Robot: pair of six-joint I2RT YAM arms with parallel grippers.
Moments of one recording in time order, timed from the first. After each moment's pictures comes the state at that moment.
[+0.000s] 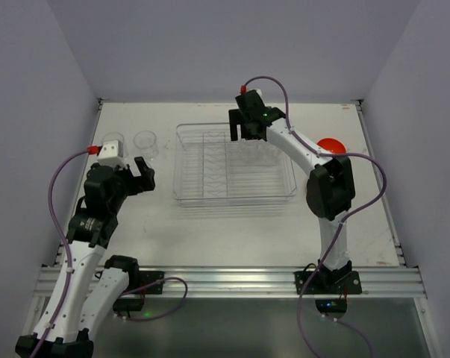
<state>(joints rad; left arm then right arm) -0.15 0.65 0.75 -0.48 -0.09 -0.28 0.53 2.06 1.88 -0.67 0.32 0.32</state>
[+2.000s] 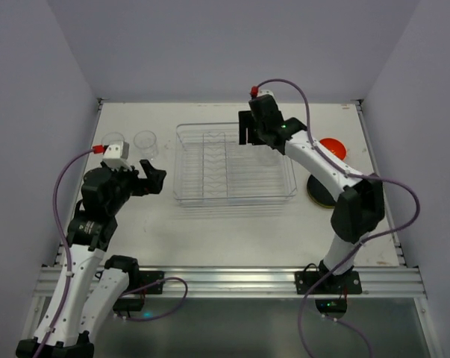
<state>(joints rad) -0.15 0.63 0.74 -0.43 0.12 -0.29 0.55 1.83 1.65 -0.60 0.26 0.35</state>
